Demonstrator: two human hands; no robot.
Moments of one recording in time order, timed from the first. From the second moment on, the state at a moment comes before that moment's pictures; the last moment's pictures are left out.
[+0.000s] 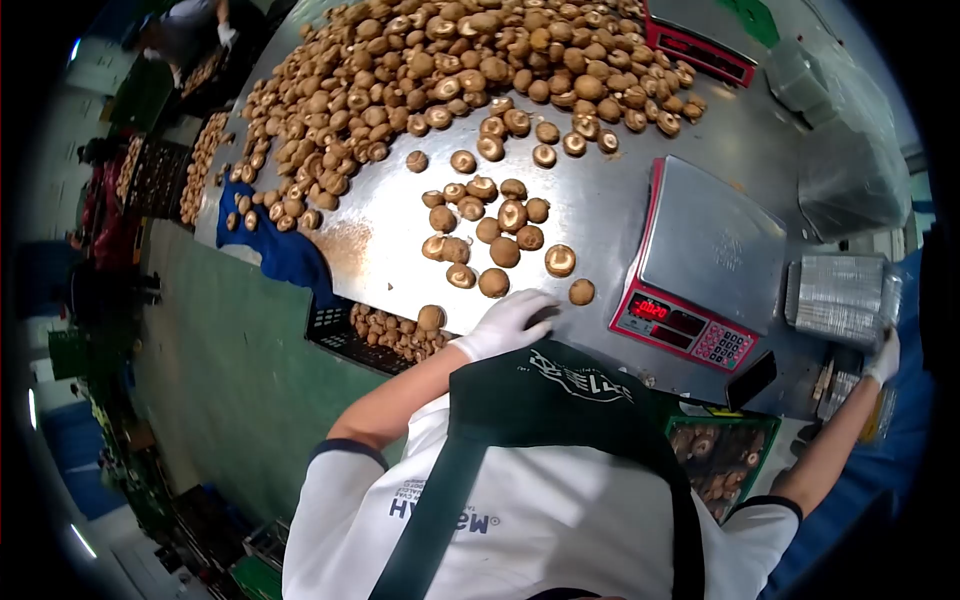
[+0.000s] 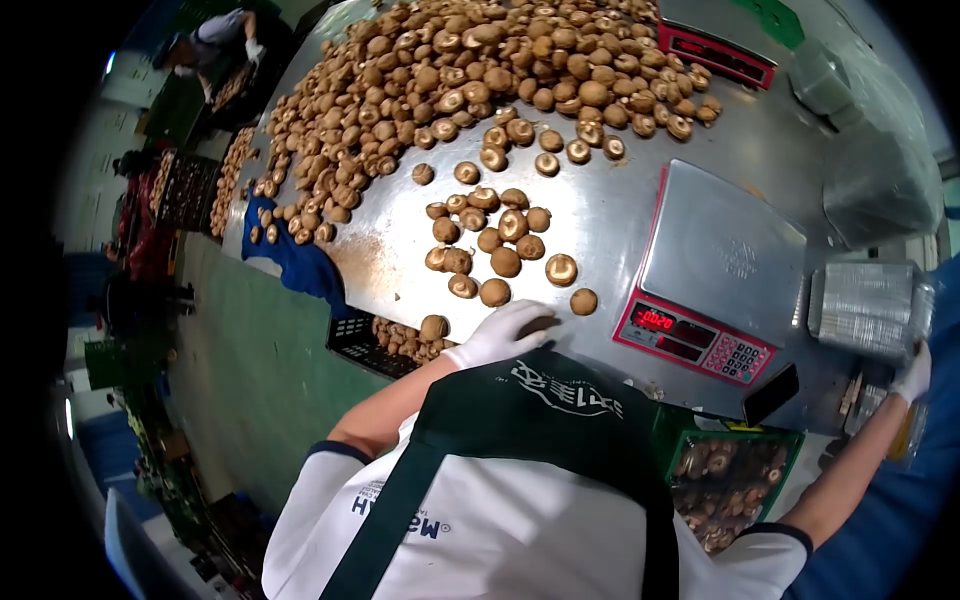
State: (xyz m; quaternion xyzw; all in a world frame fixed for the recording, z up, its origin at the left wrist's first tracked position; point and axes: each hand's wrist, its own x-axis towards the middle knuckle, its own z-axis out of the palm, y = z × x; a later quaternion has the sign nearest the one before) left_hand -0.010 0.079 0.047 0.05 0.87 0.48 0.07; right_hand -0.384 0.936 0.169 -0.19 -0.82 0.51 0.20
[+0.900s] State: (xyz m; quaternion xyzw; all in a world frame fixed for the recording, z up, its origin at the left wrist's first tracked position) left_hand 0.096 -0.007 0.017 -0.21 0.95 0.23 -0.07; right_hand -0.096 0.237 0.021 0.25 -0.90 0.33 -0.14
